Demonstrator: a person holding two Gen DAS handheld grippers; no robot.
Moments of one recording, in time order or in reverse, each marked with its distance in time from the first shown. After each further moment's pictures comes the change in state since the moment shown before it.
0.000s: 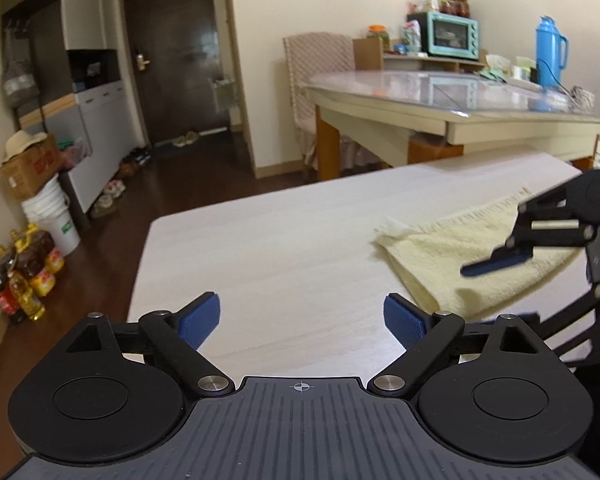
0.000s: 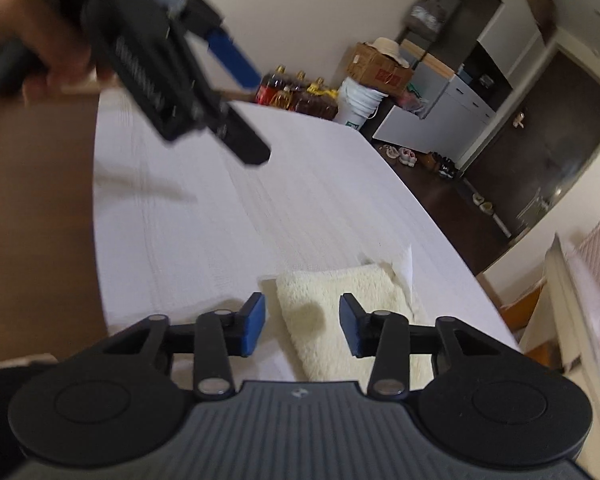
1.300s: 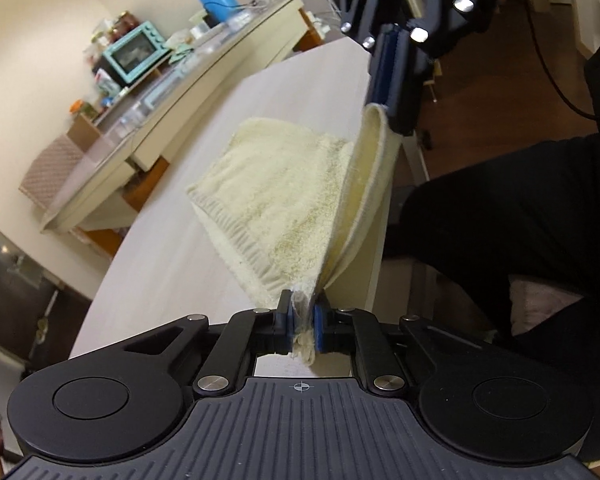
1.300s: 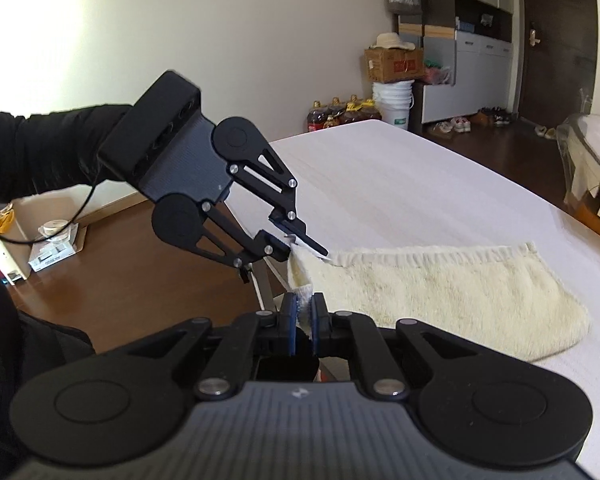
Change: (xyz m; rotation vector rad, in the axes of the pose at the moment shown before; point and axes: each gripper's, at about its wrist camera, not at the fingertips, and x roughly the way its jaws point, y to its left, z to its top) left arm 0.015 -0.174 -0.036 0.909 -0.017 -0.452; right arm -0.142 -0.067 -0.122 0.416 -0.151 0.358
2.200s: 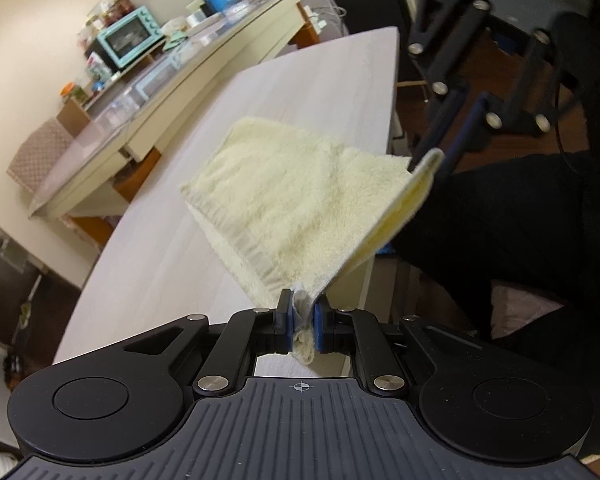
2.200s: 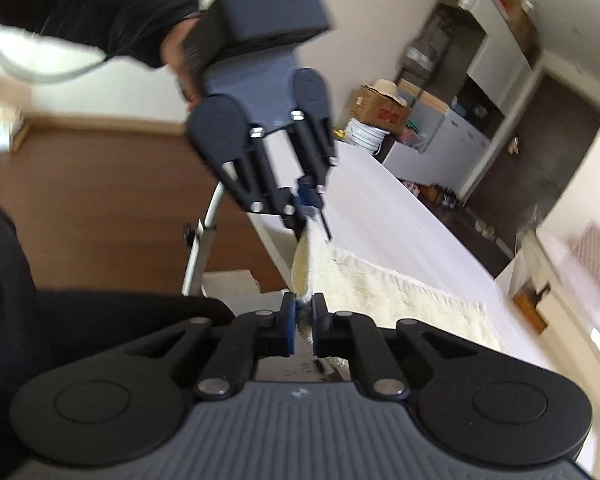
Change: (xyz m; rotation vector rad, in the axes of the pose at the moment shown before) left arm -0.023 0.004 0.016 -0.024 0.015 -0.052; right arm 0.012 0.076 -0.033 -0.250 -0.058 -0.230
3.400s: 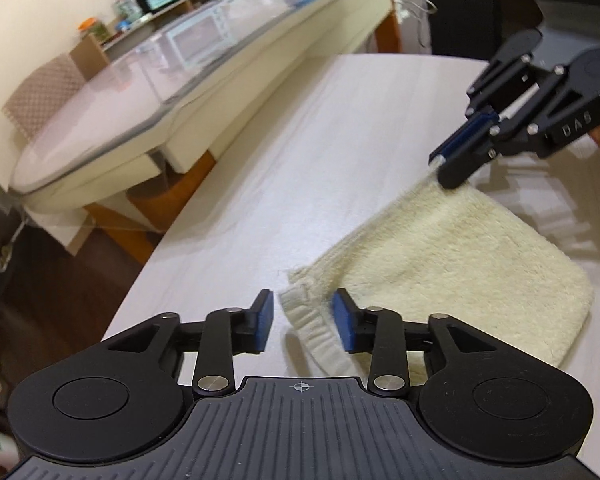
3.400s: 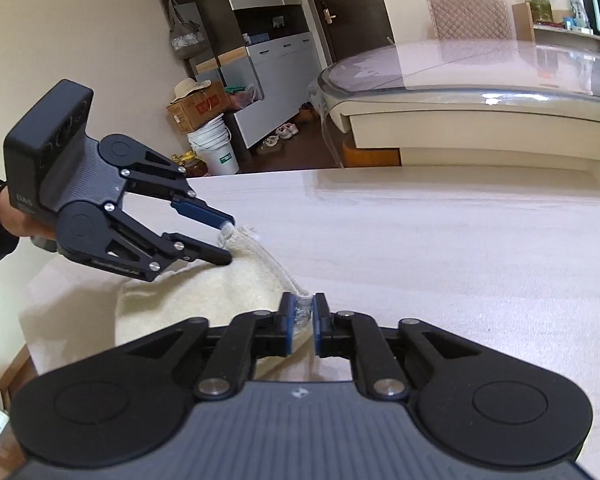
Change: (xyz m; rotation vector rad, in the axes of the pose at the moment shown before) left arm 0.173 0.158 0.086 -0.237 0.084 -0.015; right arm 0.023 -0.245 -0.091 0.765 0.021 -0.130
